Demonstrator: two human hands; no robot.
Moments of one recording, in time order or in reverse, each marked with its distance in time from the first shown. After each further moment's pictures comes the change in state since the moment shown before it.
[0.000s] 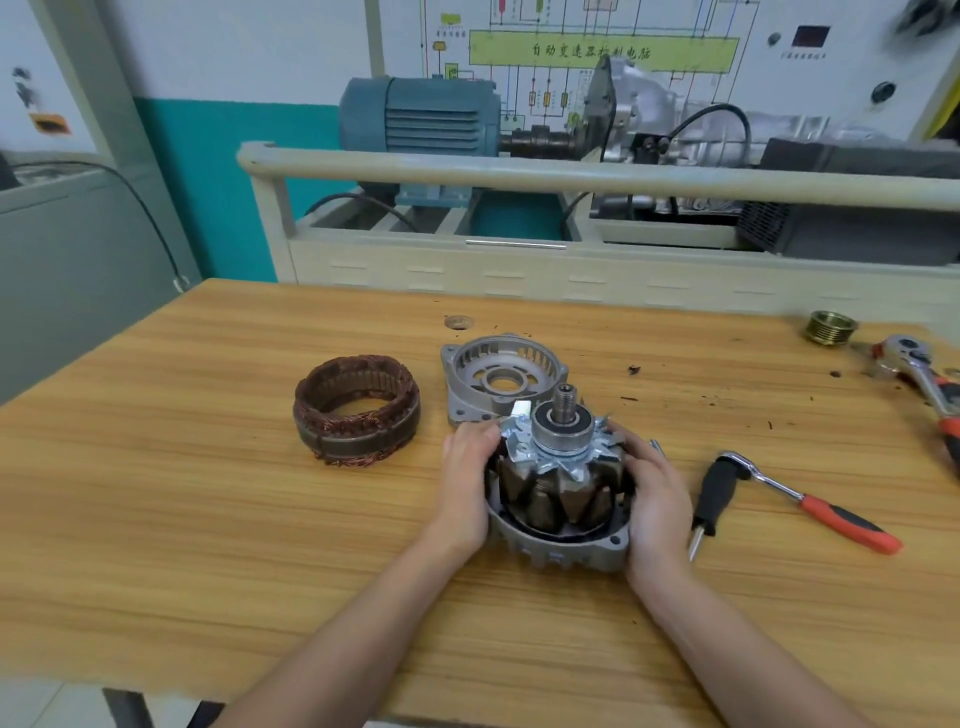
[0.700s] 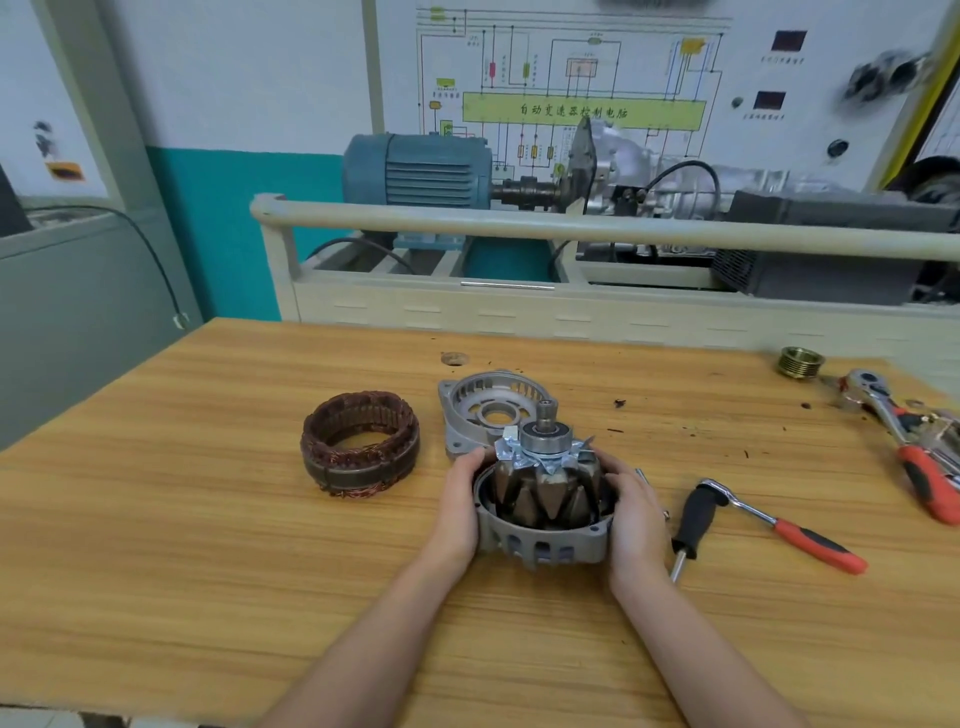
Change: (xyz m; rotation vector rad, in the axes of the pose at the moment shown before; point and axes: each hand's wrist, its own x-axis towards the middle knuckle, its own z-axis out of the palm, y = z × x) left_hand 0.009 -0.002 -0.002 -0.220 -0.047 -0.132; right_hand 0.000 -0.010 0.010 -0.076 0.076 0.062
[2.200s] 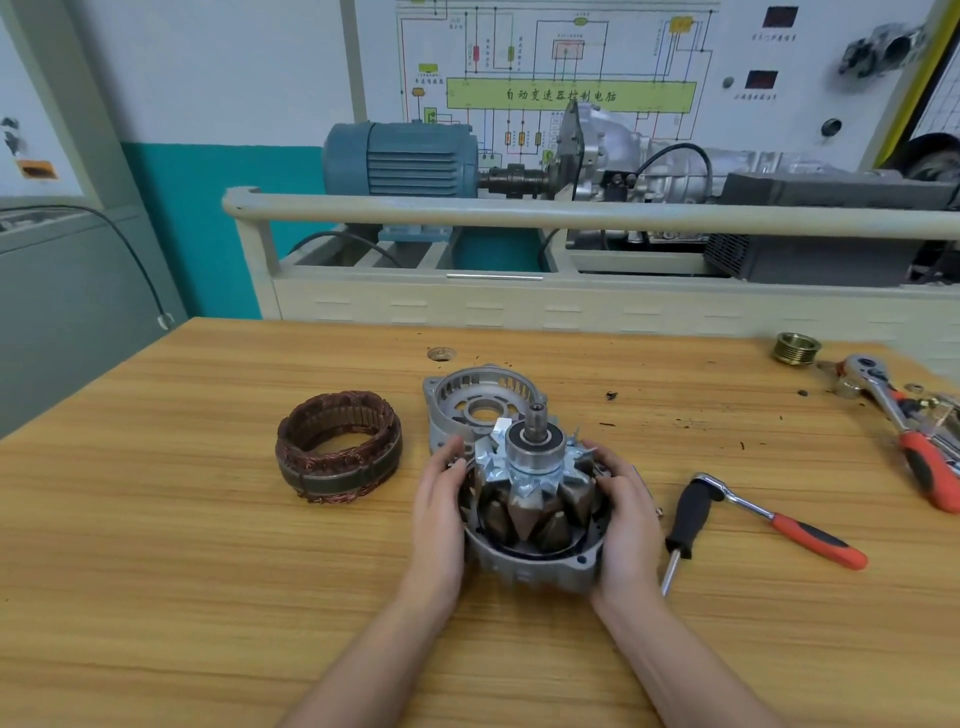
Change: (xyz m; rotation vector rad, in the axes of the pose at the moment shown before) left_hand -0.009 -0.011 -0.001 0.065 0.186 0.118; right_hand -0.007 0.010 -0.003 0.185 -0.090 -0.031
